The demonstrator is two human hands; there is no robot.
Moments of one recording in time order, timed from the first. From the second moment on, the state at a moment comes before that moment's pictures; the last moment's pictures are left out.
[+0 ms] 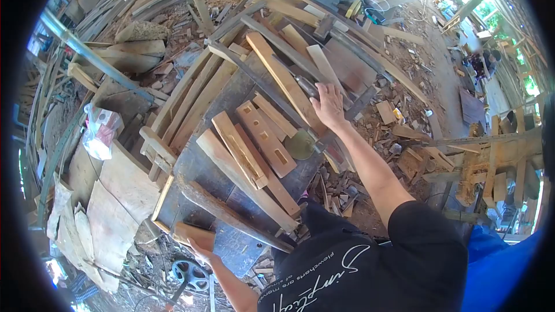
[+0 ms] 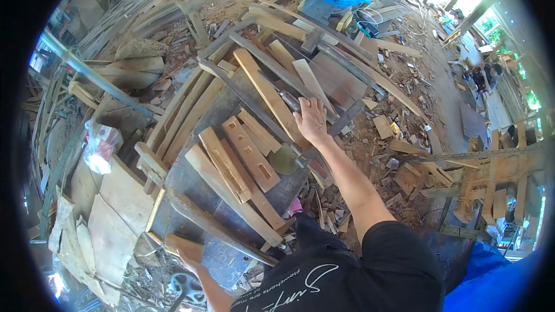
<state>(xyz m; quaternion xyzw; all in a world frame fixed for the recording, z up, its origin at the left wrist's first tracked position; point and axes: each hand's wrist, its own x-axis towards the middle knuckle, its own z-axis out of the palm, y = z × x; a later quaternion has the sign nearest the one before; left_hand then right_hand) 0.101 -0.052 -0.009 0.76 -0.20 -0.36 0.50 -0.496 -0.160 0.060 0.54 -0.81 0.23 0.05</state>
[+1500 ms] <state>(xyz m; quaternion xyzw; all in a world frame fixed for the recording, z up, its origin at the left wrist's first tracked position) 0.097 -0.060 -0.024 0.76 -0.18 -0.34 0.52 -0.614 -0.059 0.043 0.53 -0.82 0.20 -0.02</state>
